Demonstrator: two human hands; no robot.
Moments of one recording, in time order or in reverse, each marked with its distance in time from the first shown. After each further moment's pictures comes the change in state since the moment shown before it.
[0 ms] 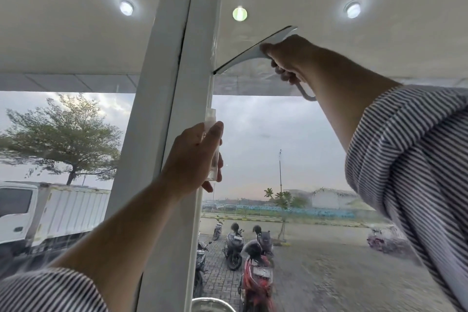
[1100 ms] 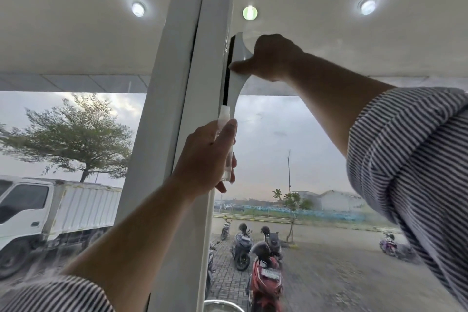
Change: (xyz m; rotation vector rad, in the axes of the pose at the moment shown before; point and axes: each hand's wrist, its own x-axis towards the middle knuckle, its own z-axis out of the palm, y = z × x) left_hand -0.007 0.006 0.001 0.067 0.025 0.043; right_hand 0.006 -0.015 0.044 -0.642 0.010 -0.397
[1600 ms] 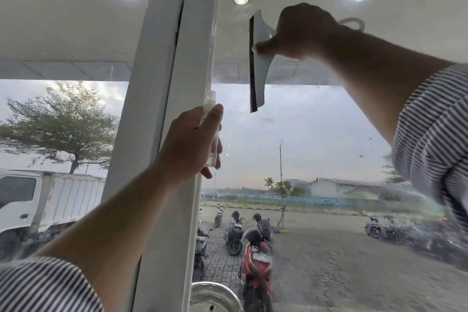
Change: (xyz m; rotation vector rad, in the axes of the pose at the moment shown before) left_hand 0.001 -0.002 -0.001 -0.036 -0.021 -0.035; right_hand -0.020 0.045 -0.032 -0.217 0.061 0.046
